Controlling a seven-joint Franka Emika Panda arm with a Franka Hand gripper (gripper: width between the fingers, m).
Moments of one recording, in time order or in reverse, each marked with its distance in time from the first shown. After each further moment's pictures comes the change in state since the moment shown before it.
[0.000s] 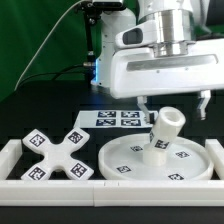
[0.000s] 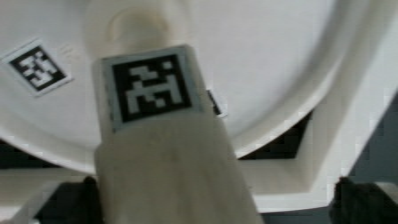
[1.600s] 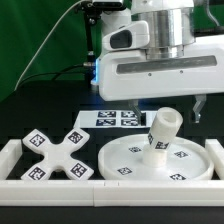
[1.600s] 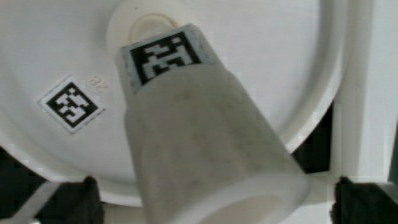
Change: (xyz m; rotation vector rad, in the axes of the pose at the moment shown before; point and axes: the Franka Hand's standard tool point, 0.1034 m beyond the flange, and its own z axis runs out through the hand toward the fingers) arm 0.011 0.019 0.004 -0.022 -0.207 0.133
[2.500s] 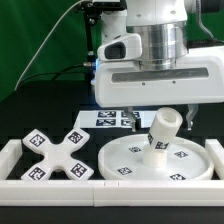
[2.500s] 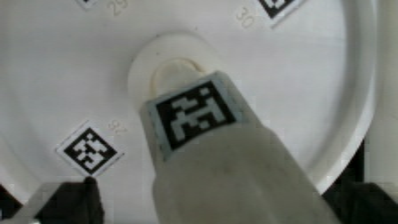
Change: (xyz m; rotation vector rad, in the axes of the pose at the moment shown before) arm -0.016 0.009 0.016 -0.013 -0.058 0.055
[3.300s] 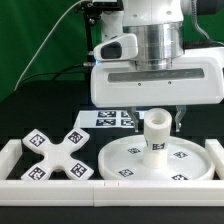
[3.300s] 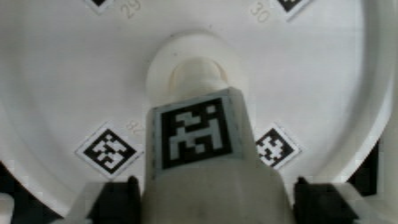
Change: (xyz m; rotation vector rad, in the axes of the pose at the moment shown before) arm 0.005 0.007 0.001 -0.009 0.046 0.021
